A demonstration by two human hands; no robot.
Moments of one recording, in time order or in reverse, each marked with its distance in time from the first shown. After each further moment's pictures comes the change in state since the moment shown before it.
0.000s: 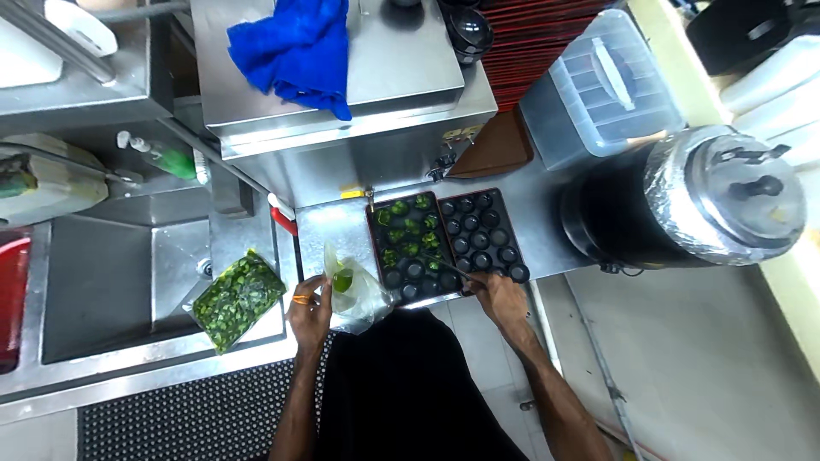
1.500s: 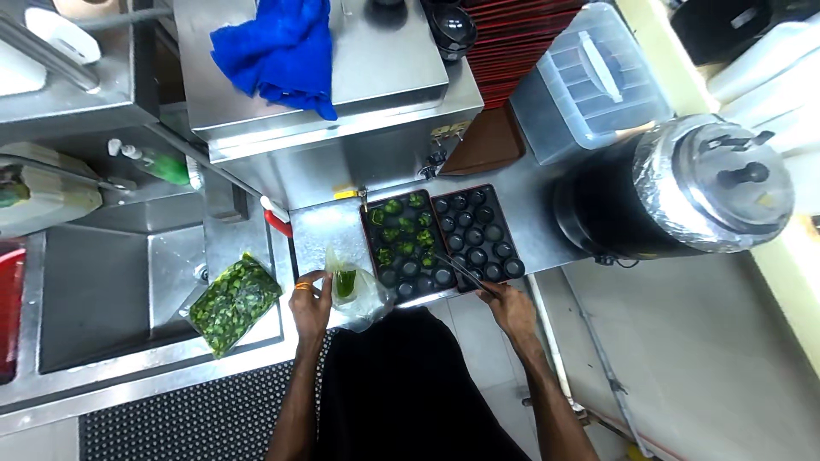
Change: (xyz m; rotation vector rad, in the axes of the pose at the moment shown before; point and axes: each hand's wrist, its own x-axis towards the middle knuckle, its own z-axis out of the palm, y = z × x) left_hand 0.006 -0.003 0.013 0.156 -0.162 -0.130; right_hand -0.013 0.053 0.032 0.198 0.066 0.108
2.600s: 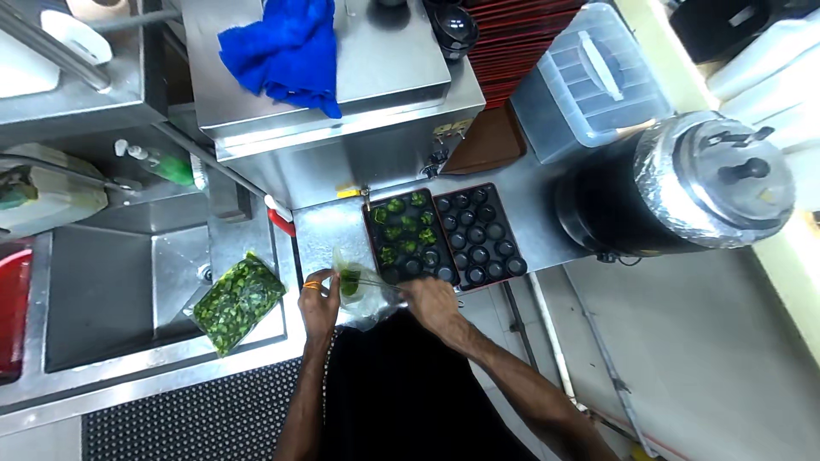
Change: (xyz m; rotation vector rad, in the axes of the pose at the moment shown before) left_hand -0.005 0.006 0.004 0.015 0.012 0.050; right_hand -0.044 -0.168 0.013 -0.264 -0.269 -0.465
